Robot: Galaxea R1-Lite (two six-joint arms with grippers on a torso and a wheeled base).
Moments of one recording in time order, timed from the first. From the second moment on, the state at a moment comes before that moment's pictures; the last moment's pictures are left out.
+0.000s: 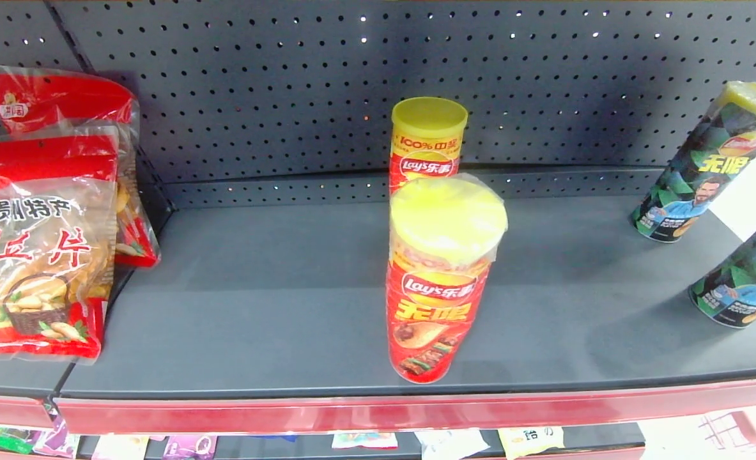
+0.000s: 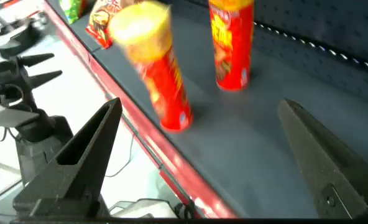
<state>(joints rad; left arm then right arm) 0.00 0.00 0.00 0.00 -0.03 -0.02 0.31 0.83 -0.88 0.14 0.55 -0.10</state>
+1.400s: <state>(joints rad) 0.00 0.00 0.00 0.00 -0.03 -0.02 0.13 0.15 -0.01 -0.07 -0.04 -0.02</state>
